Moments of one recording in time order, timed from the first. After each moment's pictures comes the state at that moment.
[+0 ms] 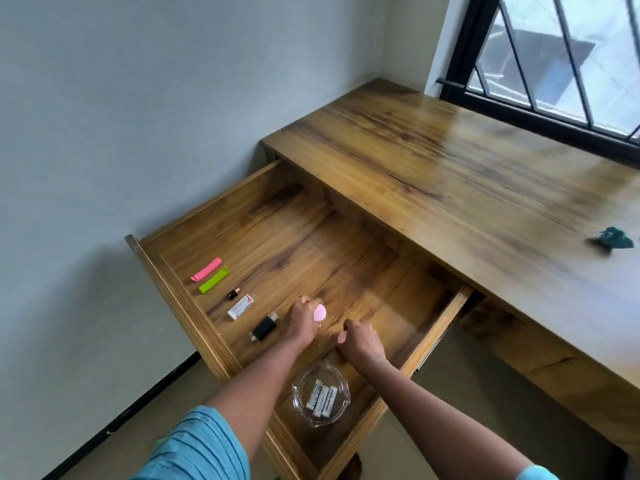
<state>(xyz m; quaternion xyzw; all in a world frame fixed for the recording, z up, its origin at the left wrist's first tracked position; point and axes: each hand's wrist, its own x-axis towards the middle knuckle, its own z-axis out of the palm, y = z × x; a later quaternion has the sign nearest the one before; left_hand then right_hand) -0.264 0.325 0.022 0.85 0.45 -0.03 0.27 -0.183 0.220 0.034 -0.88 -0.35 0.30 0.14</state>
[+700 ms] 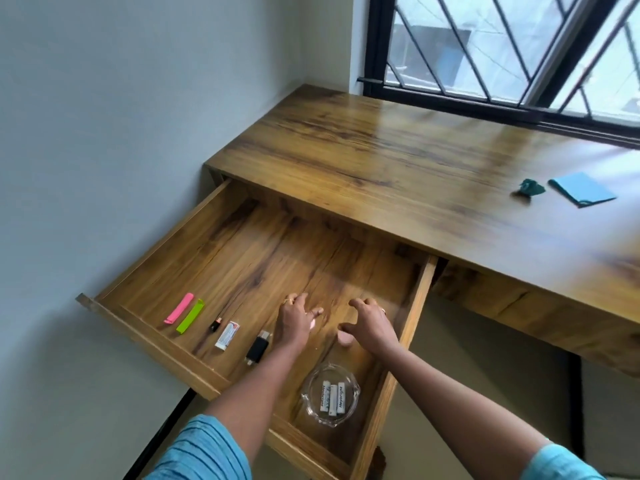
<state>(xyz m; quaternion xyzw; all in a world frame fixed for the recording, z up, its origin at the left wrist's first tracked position) -0.259 0.328 0.048 0.87 0.41 0.00 0.26 -0.178 0.202 0.056 -0.91 -0.28 0.22 0.22</state>
